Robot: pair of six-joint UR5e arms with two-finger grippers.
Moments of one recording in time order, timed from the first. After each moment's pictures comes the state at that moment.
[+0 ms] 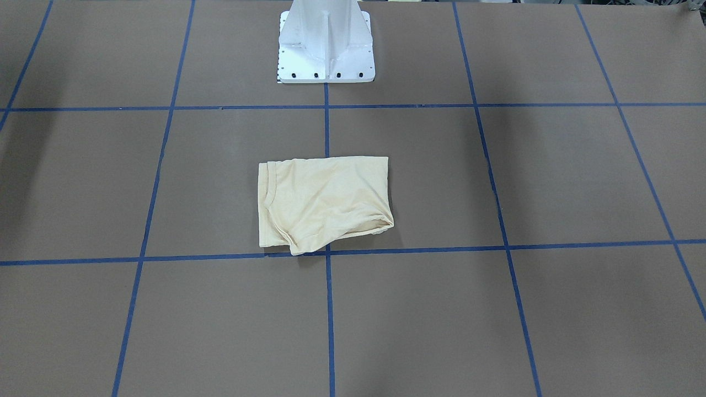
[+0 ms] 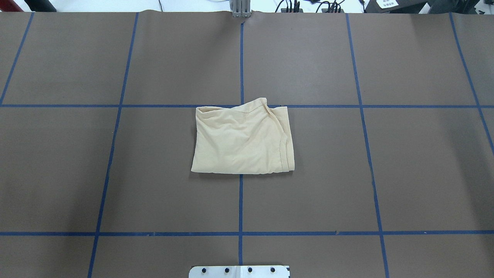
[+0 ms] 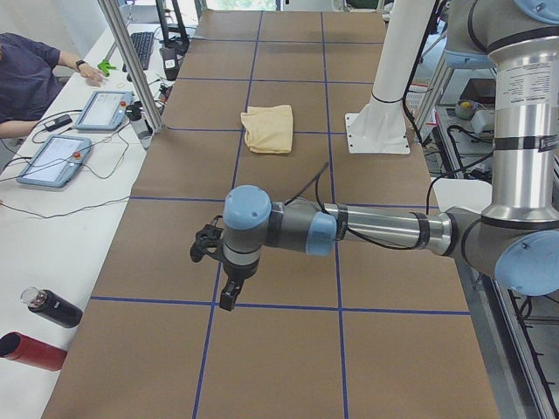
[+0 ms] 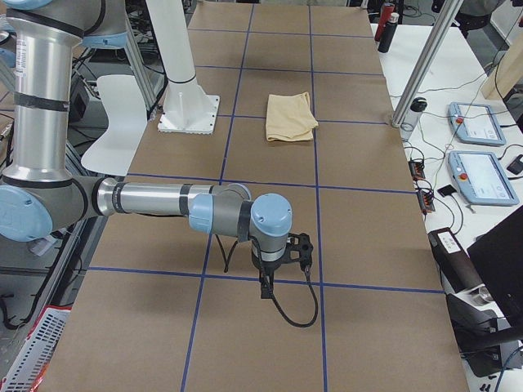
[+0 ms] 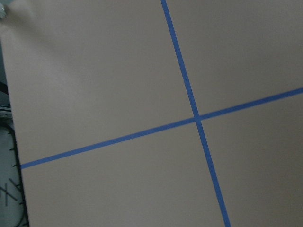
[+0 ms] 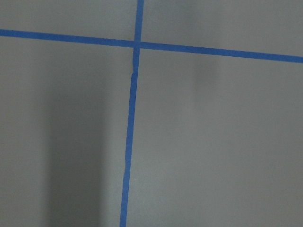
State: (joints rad) left arm -1.64 -1.44 -1.74 -1.73 -2.30 0.21; right arm 1.60 -1.71 1.76 -1.67 2.29 -0.13
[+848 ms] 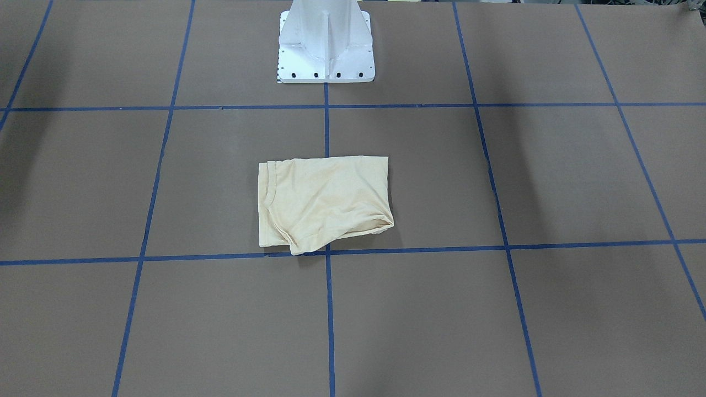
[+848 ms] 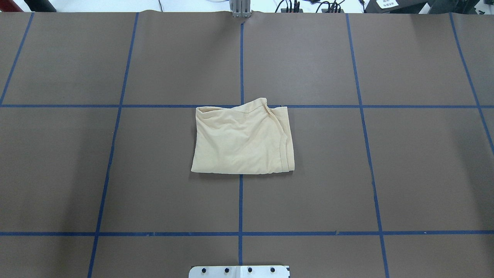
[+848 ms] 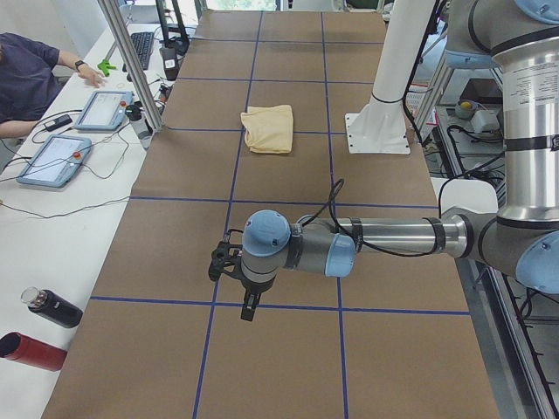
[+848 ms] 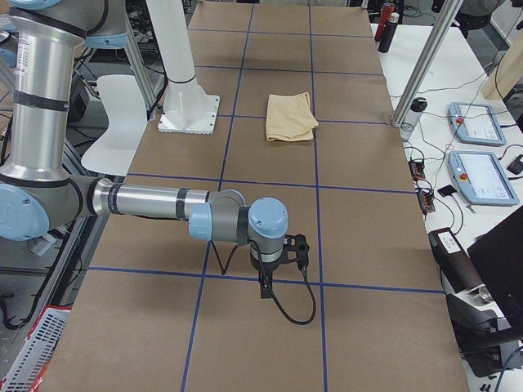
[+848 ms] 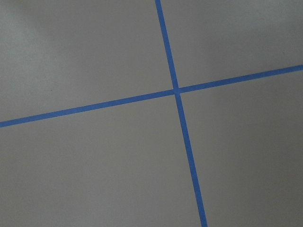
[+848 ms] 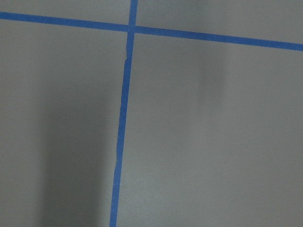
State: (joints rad) left arm -1.64 -1.42 -1.71 -1.75 -2.36 0.11; right arm 1.59 -1.77 1.72 -1.56 2.30 -0.12
